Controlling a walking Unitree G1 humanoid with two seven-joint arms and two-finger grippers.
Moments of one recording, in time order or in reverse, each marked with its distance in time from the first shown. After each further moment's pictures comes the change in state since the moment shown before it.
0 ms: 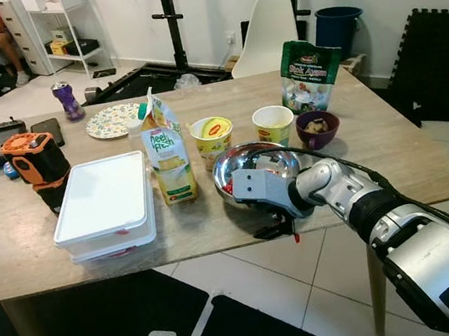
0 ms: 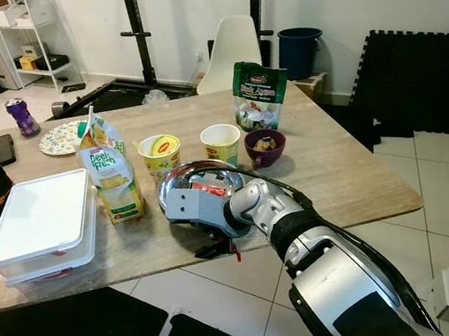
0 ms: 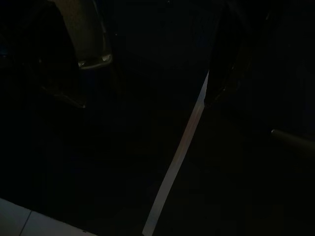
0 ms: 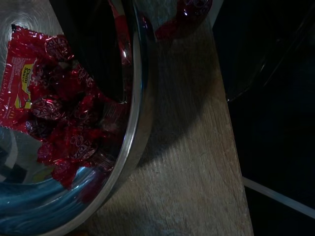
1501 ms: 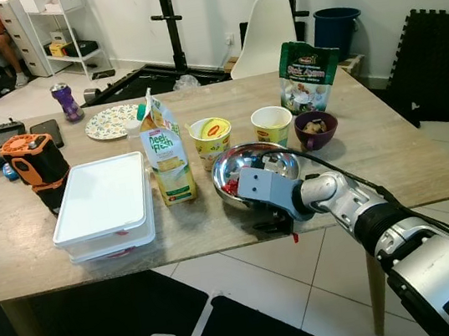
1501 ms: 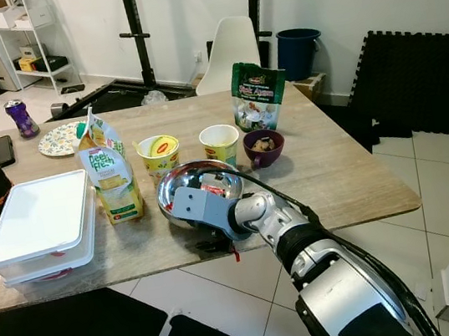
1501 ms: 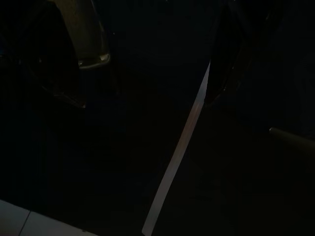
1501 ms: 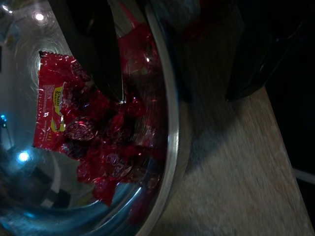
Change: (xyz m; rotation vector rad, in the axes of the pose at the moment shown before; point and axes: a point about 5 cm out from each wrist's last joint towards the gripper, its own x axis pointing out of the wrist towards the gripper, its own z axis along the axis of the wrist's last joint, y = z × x) left arm 0.000 0.000 -0.003 0.009 -0.002 0.005; right arm 0.006 0.003 -0.016 0.004 -0.005 -0.178
